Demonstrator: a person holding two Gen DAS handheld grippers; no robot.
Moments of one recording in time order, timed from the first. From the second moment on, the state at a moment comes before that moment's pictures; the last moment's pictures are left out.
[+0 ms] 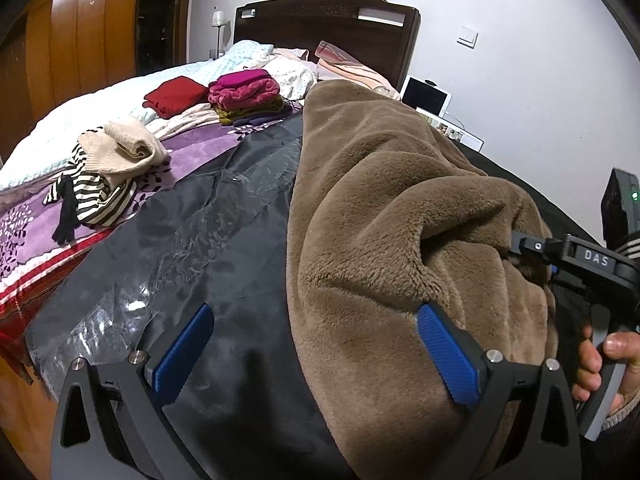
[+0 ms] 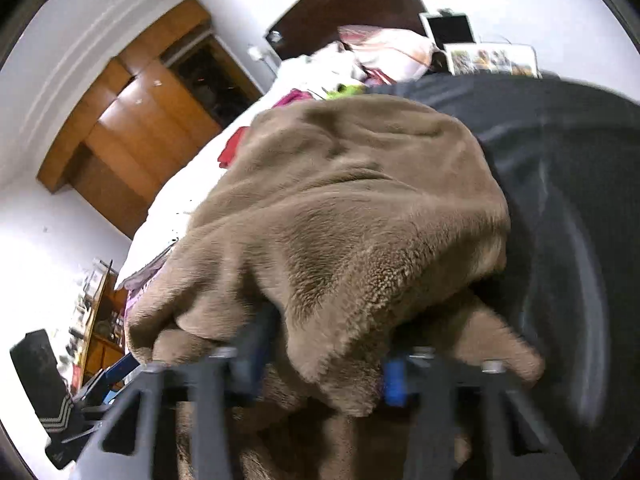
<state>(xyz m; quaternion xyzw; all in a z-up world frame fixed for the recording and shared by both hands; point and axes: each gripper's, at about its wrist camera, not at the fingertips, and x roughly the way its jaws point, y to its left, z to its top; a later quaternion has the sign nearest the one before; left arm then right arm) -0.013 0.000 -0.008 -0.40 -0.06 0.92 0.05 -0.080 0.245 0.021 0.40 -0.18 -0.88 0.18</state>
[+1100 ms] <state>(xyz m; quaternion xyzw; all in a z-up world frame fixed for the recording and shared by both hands) 0.105 0.138 0.109 -0.23 0.05 0.93 0.27 0.297 0.282 0.309 -0.15 0.00 -0.99 -0.01</state>
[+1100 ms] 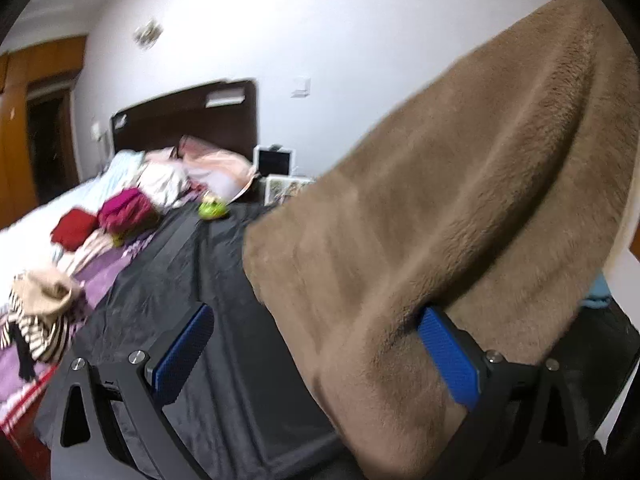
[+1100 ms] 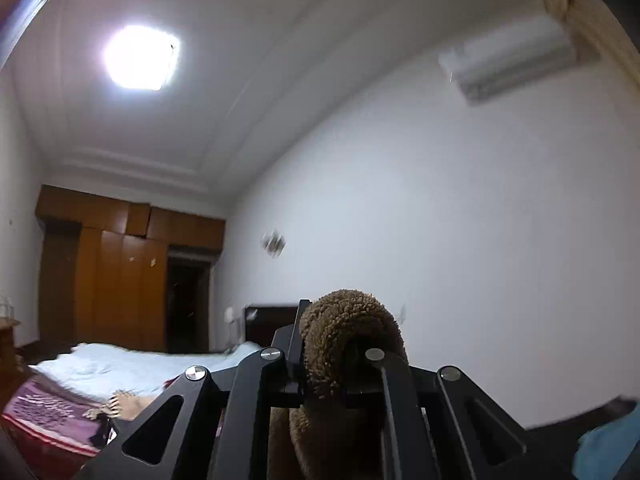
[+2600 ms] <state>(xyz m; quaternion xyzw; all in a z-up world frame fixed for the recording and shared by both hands) 0.133 0.149 0.026 -0.34 0.09 0.90 0.27 0.176 0.380 0.166 0.26 -0.08 -0.96 0.05</state>
